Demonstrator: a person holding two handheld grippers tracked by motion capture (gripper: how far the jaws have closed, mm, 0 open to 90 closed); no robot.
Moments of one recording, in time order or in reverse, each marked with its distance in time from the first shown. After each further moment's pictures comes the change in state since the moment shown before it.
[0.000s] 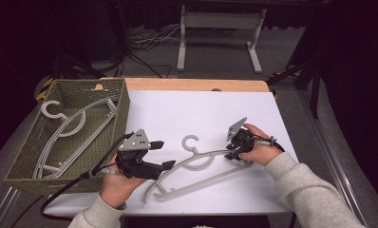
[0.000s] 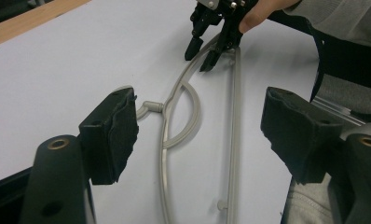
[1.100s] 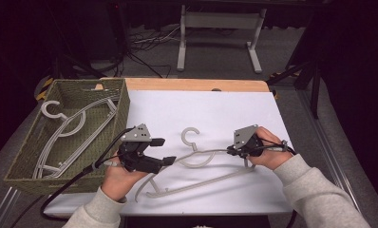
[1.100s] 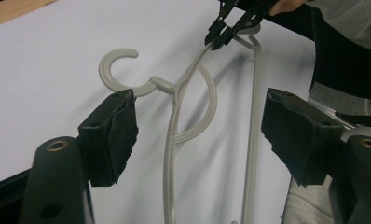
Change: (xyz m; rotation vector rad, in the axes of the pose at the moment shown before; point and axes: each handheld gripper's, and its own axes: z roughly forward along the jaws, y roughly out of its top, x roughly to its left) left arm 0.019 0.006 0.009 0.032 -0.053 -0.052; right arm 0.029 0.001 -0.045 -0.135 -0.111 -0.284
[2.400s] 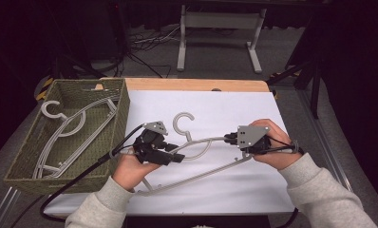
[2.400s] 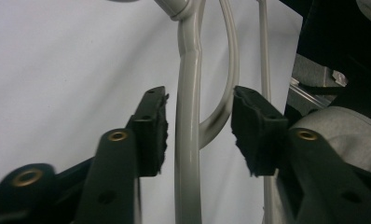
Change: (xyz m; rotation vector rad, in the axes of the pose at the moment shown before) left arm 0.013 0.014 0.038 0.175 -0.141 -0.047; right arm 0.012 0.040 -0.051 -0.118 -0.210 -0.184
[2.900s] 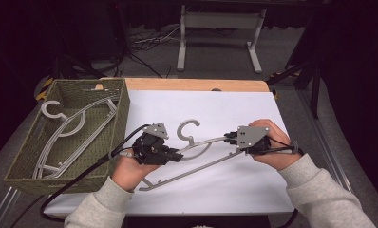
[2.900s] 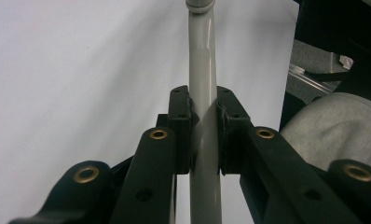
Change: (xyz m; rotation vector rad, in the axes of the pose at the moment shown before) left arm -0.010 0.001 -0.007 0.001 0.024 0.081; right arm 0.000 -0.002 0.002 -0.012 -0.013 -0.004
